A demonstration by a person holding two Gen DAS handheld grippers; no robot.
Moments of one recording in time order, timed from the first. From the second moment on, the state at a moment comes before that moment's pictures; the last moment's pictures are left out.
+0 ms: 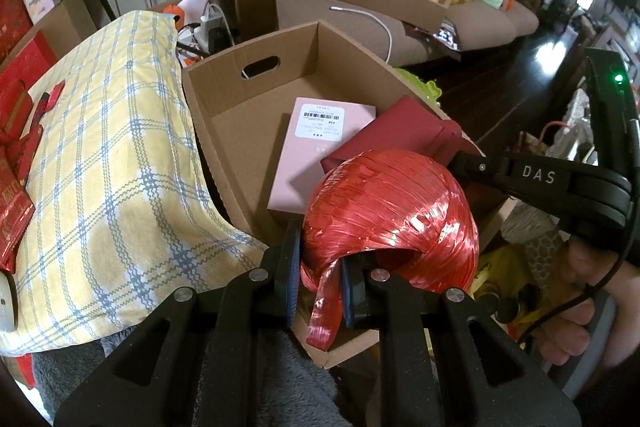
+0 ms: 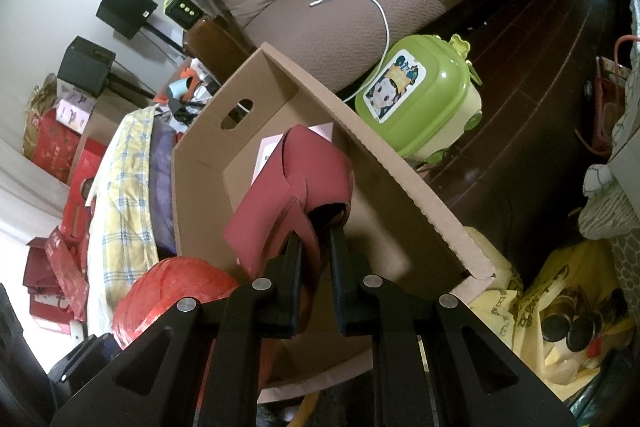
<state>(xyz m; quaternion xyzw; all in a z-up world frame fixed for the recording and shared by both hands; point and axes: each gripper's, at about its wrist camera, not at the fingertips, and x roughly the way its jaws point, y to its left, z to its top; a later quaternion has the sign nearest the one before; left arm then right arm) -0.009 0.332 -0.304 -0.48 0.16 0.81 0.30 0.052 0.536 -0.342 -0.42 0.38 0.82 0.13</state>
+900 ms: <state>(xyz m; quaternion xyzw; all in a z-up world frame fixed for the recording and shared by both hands) -0.010 0.325 -0.300 -0.47 0.15 0.82 0.29 0.057 0.543 -0.343 -0.41 0.37 0.81 0.17</state>
